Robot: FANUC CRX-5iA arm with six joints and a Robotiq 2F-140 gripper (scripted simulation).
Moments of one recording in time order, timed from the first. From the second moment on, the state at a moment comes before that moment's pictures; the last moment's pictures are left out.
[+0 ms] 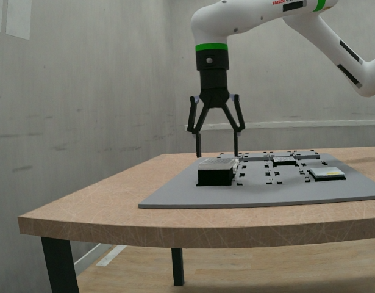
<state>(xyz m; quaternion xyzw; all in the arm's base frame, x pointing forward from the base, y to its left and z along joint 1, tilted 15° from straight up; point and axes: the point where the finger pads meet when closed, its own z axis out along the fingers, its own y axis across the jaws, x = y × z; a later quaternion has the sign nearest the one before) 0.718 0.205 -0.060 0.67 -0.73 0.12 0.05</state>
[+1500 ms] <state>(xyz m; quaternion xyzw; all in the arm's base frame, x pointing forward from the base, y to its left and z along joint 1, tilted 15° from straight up) 0.720 0.201 -0.079 0.67 -0.73 0.12 0.05</state>
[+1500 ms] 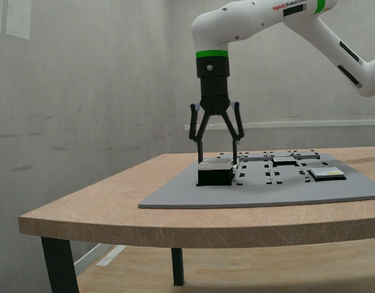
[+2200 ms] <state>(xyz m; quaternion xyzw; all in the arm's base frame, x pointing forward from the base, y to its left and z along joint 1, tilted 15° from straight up) 0.720 0.201 -0.079 0.67 -0.73 0.12 0.05</state>
